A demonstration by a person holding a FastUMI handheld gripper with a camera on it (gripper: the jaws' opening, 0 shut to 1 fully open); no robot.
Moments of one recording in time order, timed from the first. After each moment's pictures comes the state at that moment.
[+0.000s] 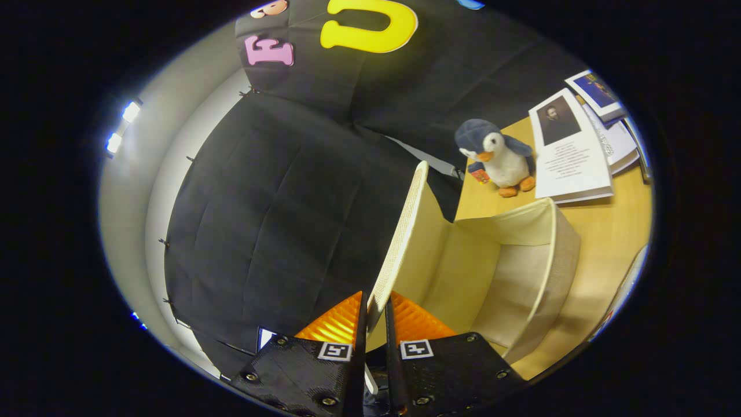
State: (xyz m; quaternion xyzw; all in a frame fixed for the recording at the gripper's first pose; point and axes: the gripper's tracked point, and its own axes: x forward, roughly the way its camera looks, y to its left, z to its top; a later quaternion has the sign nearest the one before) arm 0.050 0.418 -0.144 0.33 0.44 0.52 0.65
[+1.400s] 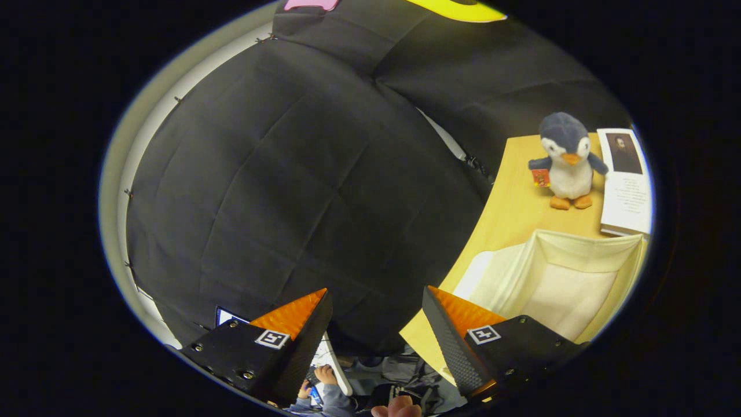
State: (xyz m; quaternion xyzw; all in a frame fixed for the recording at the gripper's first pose) arm 0.027 0.533 -0.154 0.18 0.45 0.53 0.69
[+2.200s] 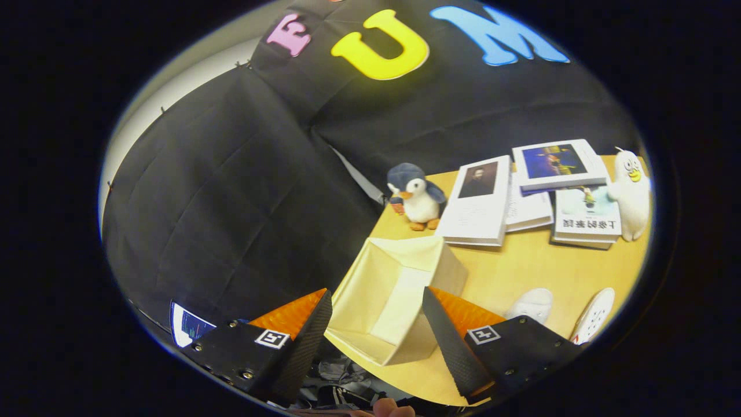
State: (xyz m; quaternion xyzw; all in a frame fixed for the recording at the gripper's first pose) arm 0.076 0.262 -0.181 0.17 0.42 0.36 0.82
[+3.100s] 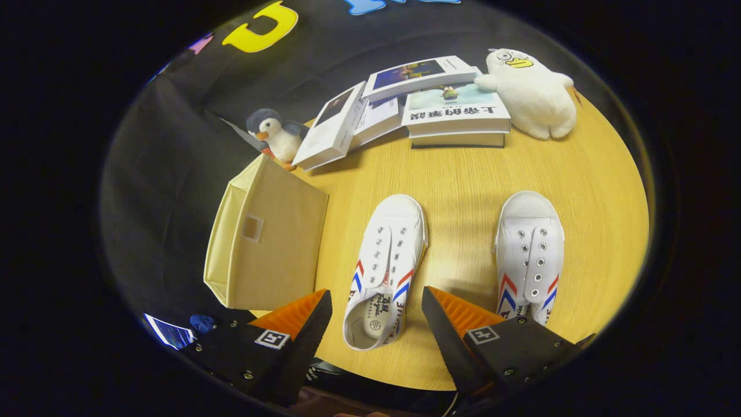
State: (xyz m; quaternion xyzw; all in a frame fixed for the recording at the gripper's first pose) arm 0.036 0.114 -0.356 0.11 0.57 0.20 0.79
